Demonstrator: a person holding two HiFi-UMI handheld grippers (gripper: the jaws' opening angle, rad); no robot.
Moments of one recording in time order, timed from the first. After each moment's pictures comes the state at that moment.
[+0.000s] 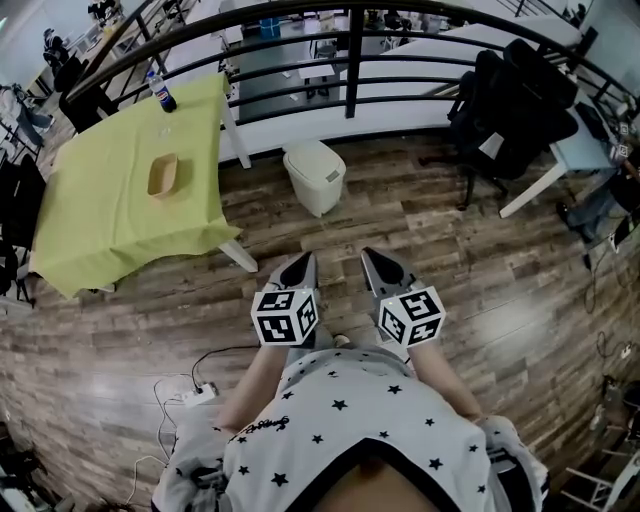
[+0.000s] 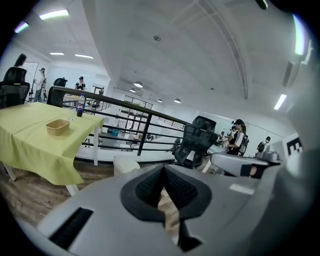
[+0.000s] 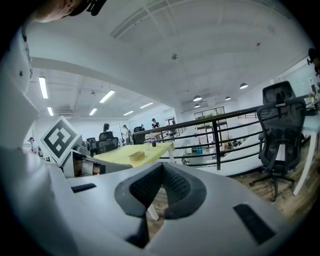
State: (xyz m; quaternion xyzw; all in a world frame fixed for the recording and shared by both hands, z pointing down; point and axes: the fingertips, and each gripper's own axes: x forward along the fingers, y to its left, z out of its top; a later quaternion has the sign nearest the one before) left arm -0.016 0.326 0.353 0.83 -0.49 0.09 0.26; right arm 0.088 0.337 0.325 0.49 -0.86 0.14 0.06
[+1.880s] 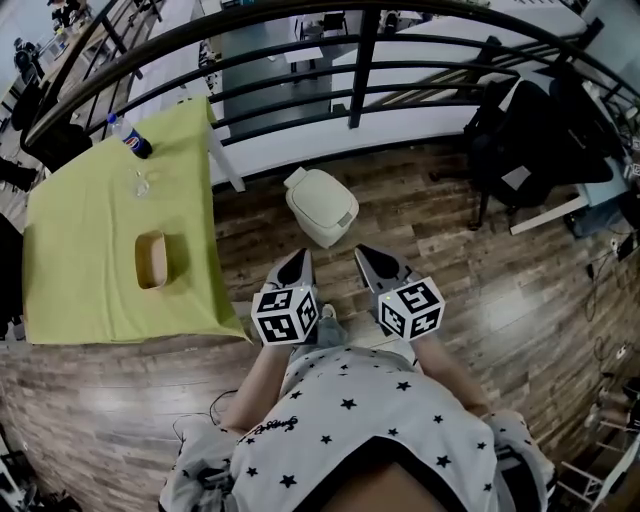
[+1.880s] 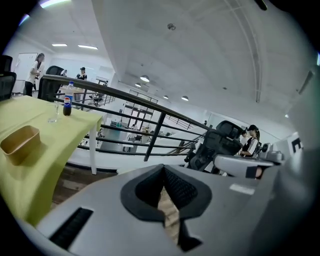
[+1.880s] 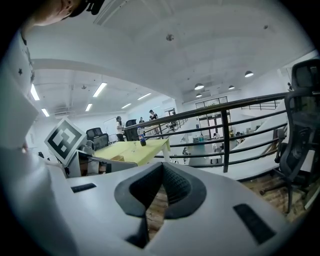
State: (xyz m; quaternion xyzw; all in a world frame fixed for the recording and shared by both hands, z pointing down) left arm -0.066 0.017 0.384 0.82 -0.49 0.09 0.28; right arm 0.032 0.034 0.353 0.47 -0.86 0.17 0.09
